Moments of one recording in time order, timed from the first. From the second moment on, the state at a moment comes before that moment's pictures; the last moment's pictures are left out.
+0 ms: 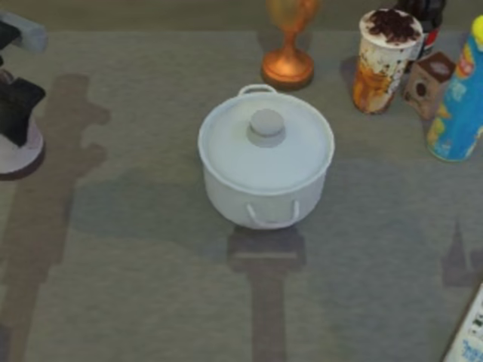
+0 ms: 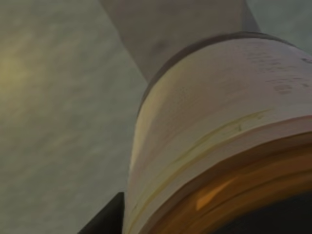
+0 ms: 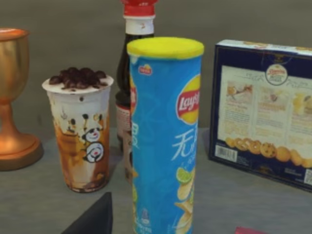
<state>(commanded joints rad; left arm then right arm) 0.01 1.99 1.83 -1.41 0.00 0.54 0.00 0.00 0.00 0.00 0.00 0.00</state>
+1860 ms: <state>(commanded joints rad) -0.29 2.22 1.80 -1.15 0.00 -0.28 0.00 0.00 0.00 0.00 0.00 0.00</state>
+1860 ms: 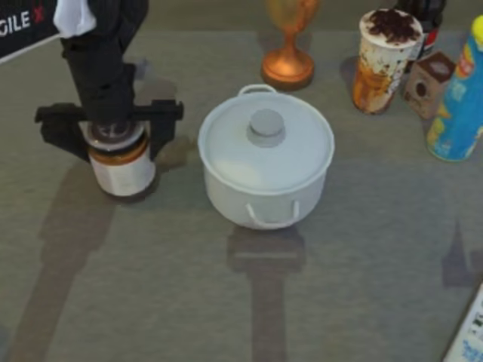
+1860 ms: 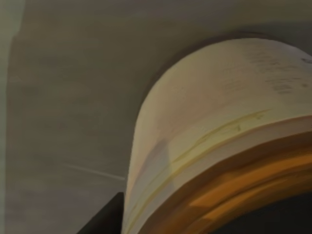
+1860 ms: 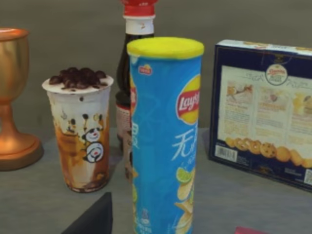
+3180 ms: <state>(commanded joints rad) -0.29 2.22 1.78 -1.14 0.00 -0.28 0.00 0.00 0.00 0.00 0.00 0.00</state>
